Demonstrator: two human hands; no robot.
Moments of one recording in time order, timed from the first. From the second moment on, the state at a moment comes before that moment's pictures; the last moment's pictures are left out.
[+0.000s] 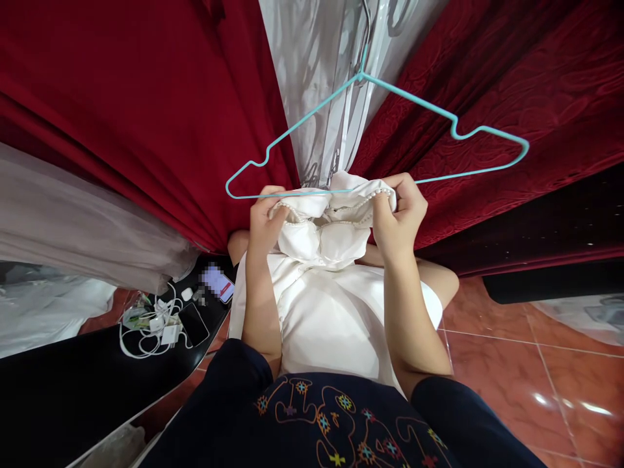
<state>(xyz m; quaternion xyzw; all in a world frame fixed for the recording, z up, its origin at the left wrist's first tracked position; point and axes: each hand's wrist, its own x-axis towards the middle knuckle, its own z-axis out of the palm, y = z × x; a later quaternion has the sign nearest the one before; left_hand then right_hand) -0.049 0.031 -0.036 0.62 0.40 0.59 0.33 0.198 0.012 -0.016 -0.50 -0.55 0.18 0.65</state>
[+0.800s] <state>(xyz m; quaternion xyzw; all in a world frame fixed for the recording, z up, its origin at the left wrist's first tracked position) -0.042 0.052 0.053 0.54 0.44 0.71 0.10 0.194 0.016 -0.019 -0.48 -0.53 0.21 0.67</state>
